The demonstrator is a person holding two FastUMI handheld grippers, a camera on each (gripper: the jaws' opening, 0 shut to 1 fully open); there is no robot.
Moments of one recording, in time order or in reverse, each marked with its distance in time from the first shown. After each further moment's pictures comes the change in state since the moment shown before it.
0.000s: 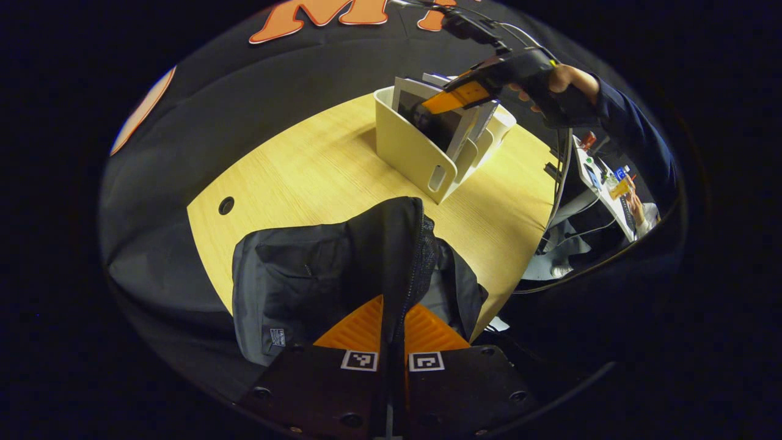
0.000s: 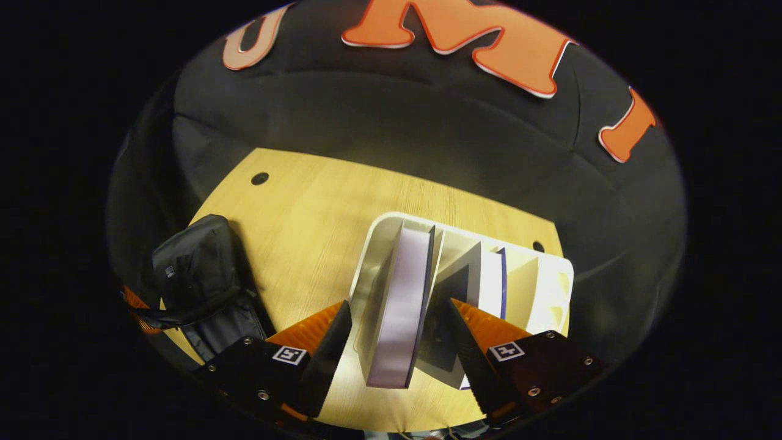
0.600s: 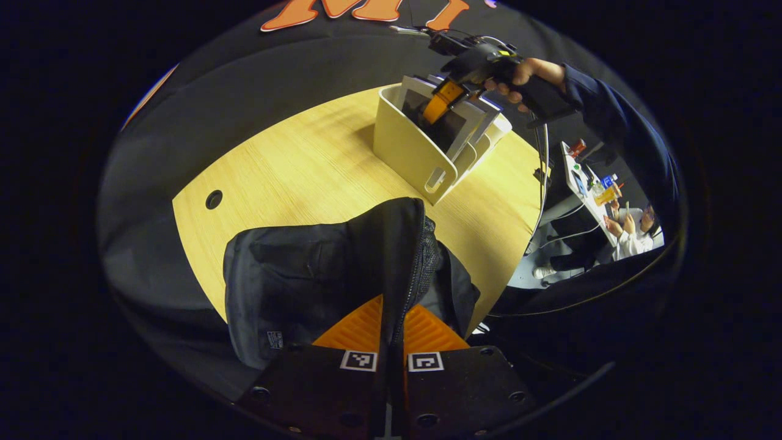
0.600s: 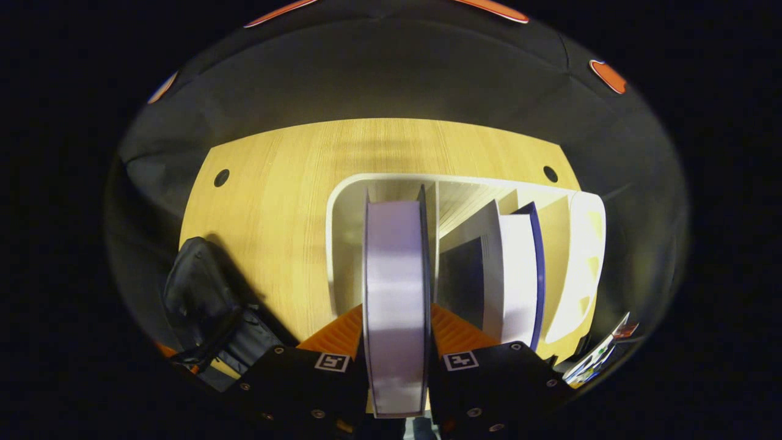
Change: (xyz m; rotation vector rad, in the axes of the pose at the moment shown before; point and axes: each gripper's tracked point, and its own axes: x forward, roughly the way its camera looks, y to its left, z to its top) left arm -0.001 0.013 -0.001 -0.033 0.009 -0.078; right arm 0.035 -0.001 -0.015 0.213 0.258 0.011
